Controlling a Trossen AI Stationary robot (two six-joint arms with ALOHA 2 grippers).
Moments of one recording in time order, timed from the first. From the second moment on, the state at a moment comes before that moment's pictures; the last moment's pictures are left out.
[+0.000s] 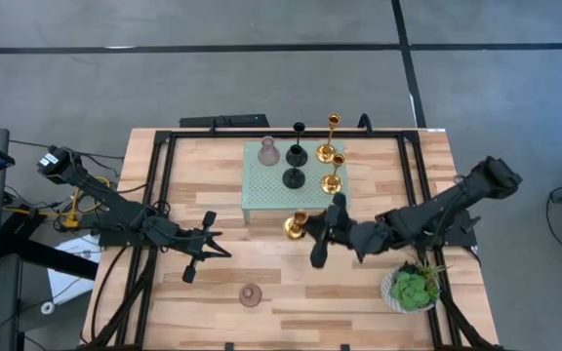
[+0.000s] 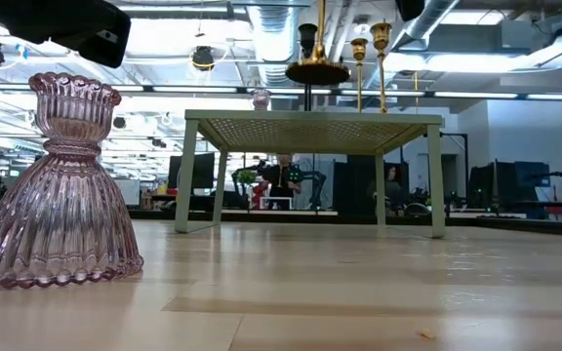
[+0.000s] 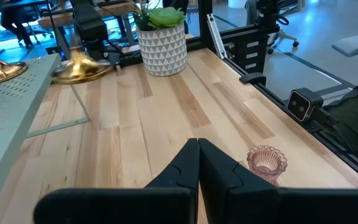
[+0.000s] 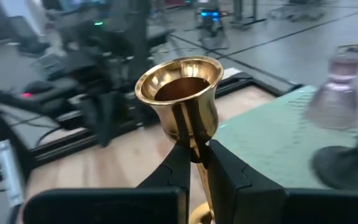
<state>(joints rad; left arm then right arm) -0.57 0.72 0.36 0.25 -0.29 0.09 0.44 1.42 1.02 0.10 0.77 0.41</state>
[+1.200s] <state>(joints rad) -0.57 0.72 0.36 0.25 -0.29 0.09 0.17 1.36 1.07 -0.25 0.76 0.55</state>
